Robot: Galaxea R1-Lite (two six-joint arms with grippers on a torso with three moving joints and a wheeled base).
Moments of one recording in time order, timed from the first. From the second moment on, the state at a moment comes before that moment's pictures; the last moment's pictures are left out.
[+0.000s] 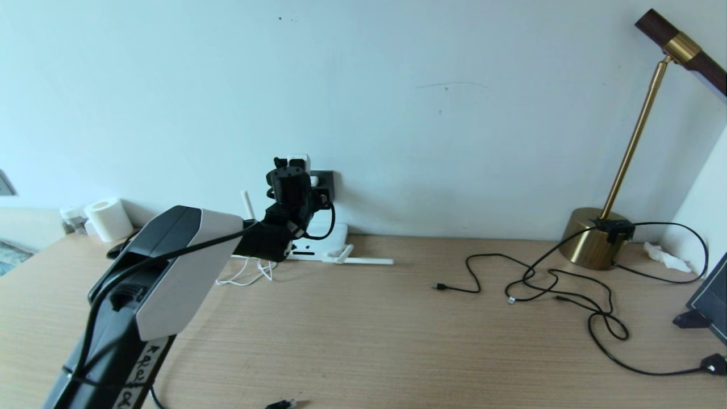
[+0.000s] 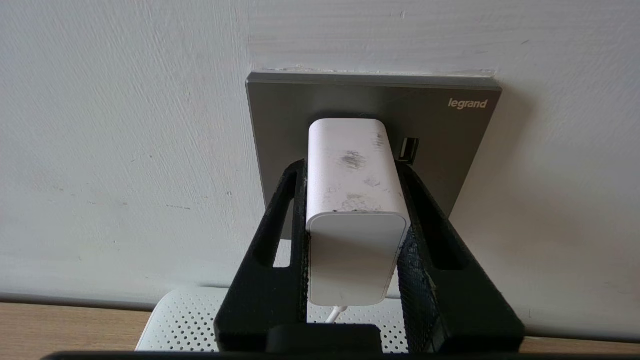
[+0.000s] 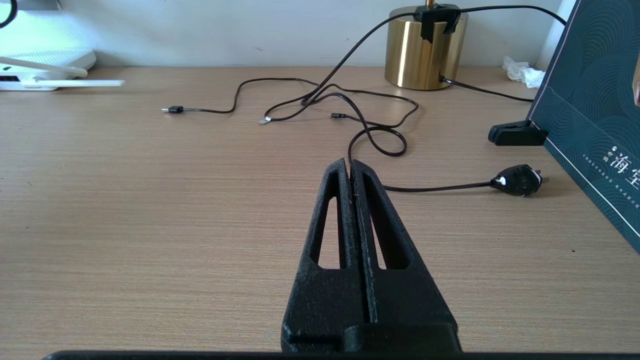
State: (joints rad) left arm -0.32 2.58 -1.93 -0.67 0.30 0.02; right arm 0.01 0.00 0.00 -0.03 -0.03 0.03
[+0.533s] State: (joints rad) left arm -0.32 2.58 -1.92 -0.68 0.31 0.02; right arm 0.01 0.00 0.00 -0.03 -0.03 0.04
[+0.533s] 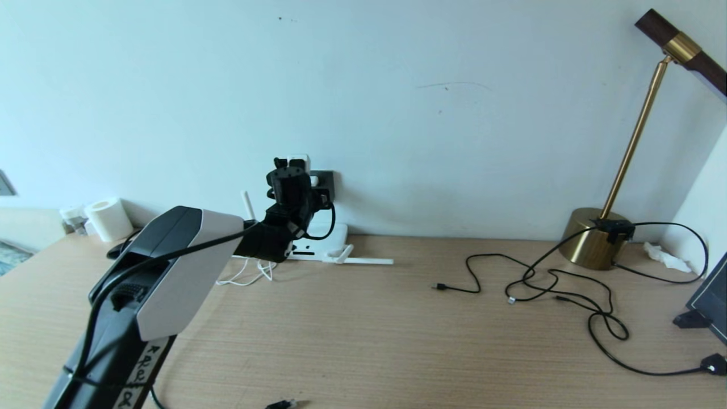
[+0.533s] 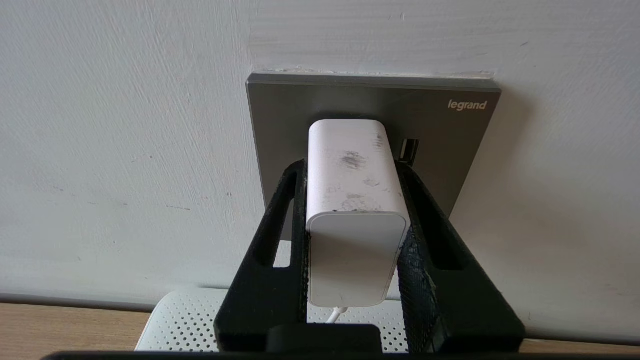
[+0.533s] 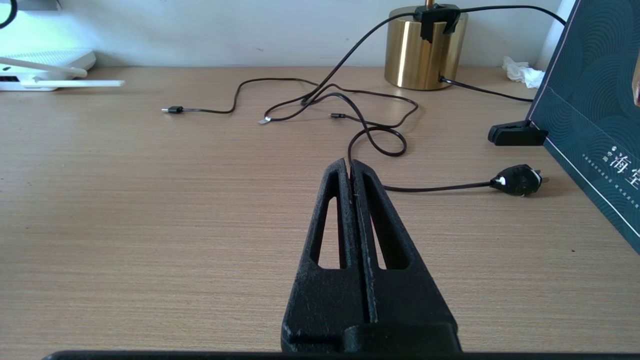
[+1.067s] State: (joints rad) left arm -0.32 2.58 -1.92 -0.68 0.31 0.02; right arm 0.01 0.00 0.00 -0.03 -0.03 0.04
